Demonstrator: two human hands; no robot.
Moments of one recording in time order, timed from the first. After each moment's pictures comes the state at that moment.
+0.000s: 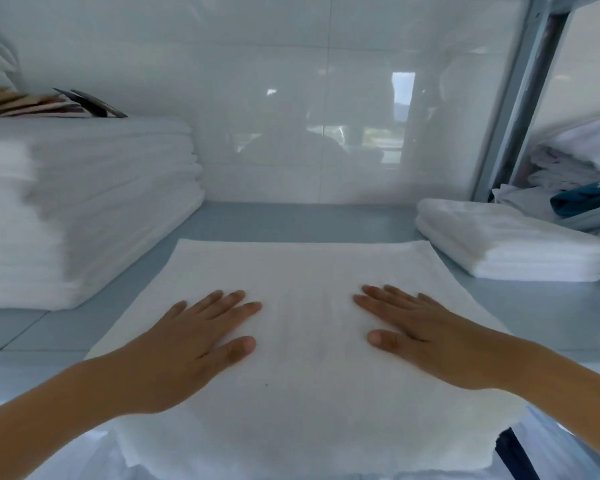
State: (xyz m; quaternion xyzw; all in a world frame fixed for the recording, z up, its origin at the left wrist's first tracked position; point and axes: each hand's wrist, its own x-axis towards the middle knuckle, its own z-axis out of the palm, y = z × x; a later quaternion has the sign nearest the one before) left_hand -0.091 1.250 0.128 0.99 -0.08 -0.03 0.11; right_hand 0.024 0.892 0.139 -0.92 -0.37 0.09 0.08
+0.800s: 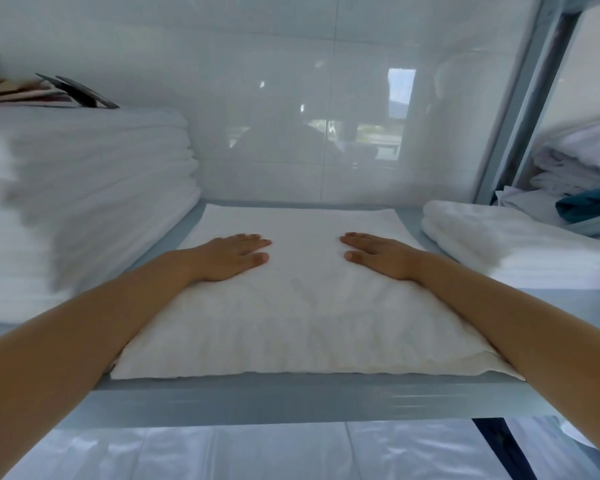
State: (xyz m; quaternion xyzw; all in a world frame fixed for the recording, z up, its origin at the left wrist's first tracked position) left_hand 0.119 1.314 0.139 0.99 -0.08 -0.03 0.12; right_hand 0.223 0.961 0.141 -0.94 -0.31 0.03 0.12
